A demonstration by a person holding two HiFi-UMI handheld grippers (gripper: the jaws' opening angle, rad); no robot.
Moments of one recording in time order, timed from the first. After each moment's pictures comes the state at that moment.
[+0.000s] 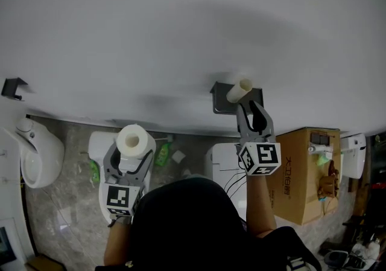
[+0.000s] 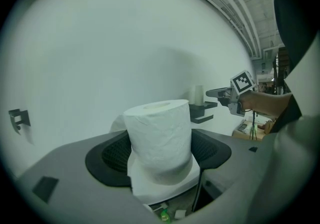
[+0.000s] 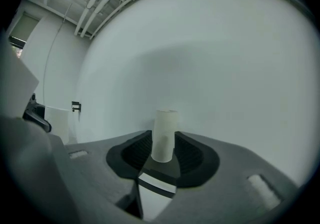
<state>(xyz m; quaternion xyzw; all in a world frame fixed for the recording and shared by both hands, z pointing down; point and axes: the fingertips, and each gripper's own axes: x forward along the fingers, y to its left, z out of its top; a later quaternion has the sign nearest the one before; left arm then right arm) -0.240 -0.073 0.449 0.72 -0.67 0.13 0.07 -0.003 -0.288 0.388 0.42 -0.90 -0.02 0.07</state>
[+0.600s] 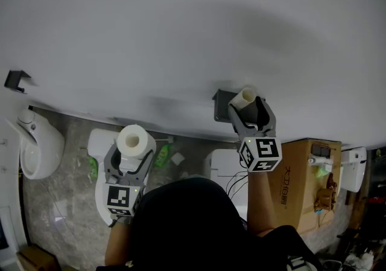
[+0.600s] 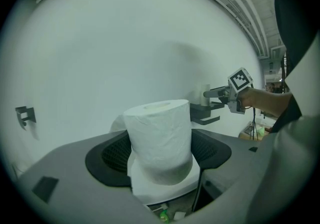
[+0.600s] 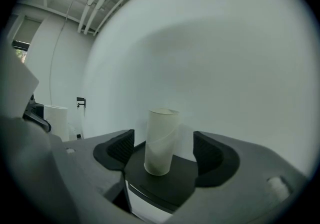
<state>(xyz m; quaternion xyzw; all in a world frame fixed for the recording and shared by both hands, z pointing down) -0.239 -0.088 0.451 0.70 -0.70 0.12 0.08 -0.027 -0.325 0.391 0.38 -0.92 -0.02 0.11</state>
